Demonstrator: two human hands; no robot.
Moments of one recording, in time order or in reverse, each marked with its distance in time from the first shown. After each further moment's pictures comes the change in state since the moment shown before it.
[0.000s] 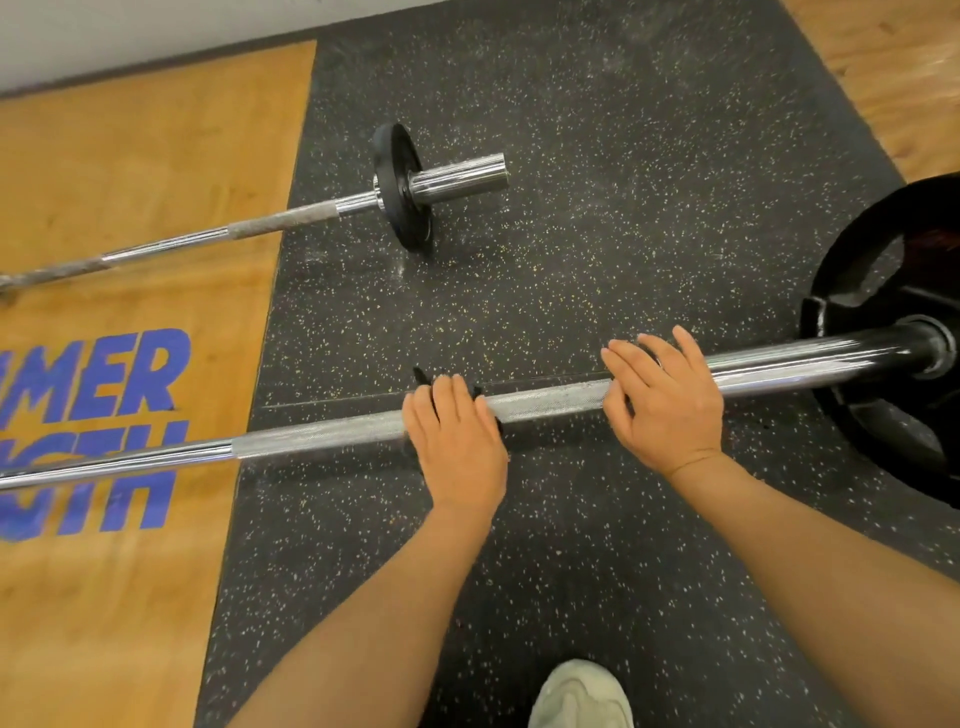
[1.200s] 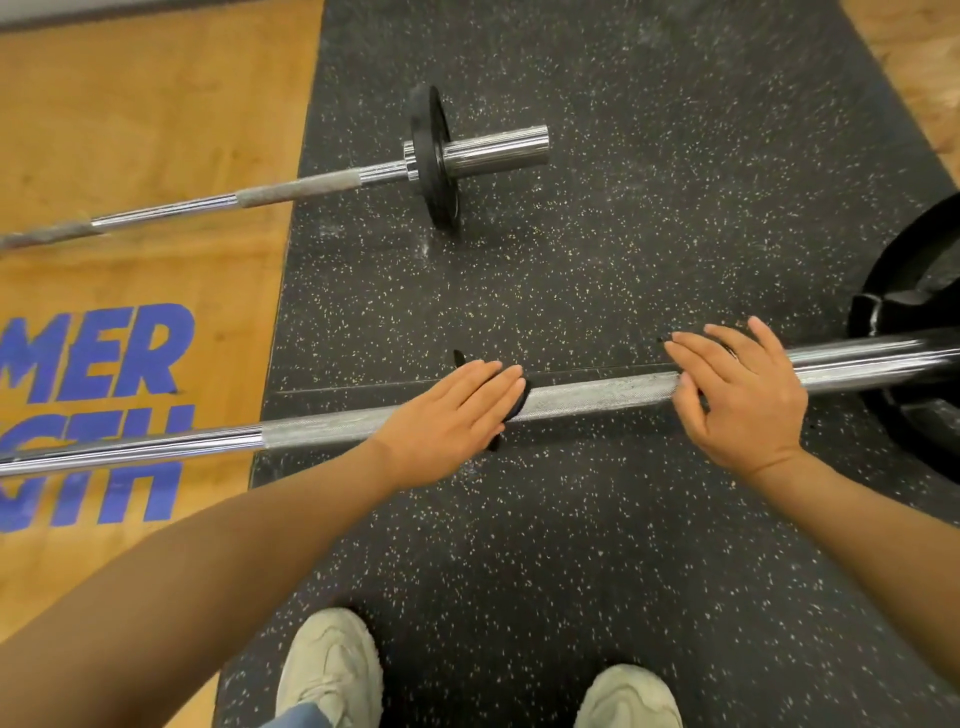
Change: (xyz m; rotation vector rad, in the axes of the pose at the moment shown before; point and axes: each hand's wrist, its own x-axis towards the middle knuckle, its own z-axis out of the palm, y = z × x) left_hand 0.058 -0.115 -0.003 0.043 -0.029 1.122; right_hand 0.002 0.007 -0.001 -0.010 -0.034 -0.068
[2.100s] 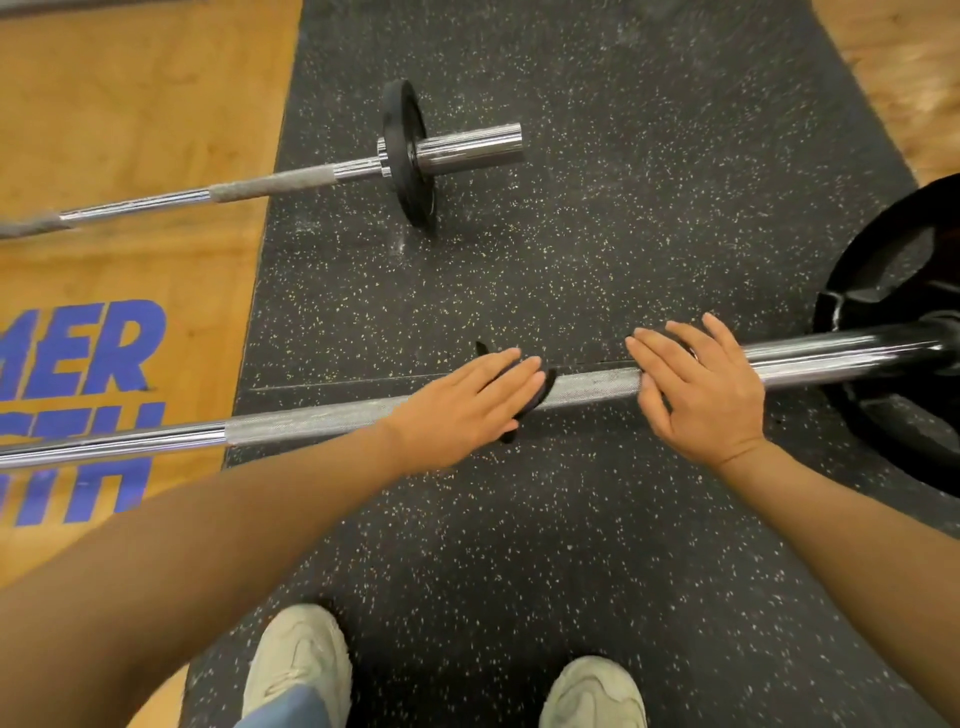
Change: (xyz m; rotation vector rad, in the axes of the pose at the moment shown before) left_hand 0.047 0.019 0.002 -0.027 -0.044 0.082; right_hand -0.002 0.008 0.000 -0.006 -0.019 -0.109
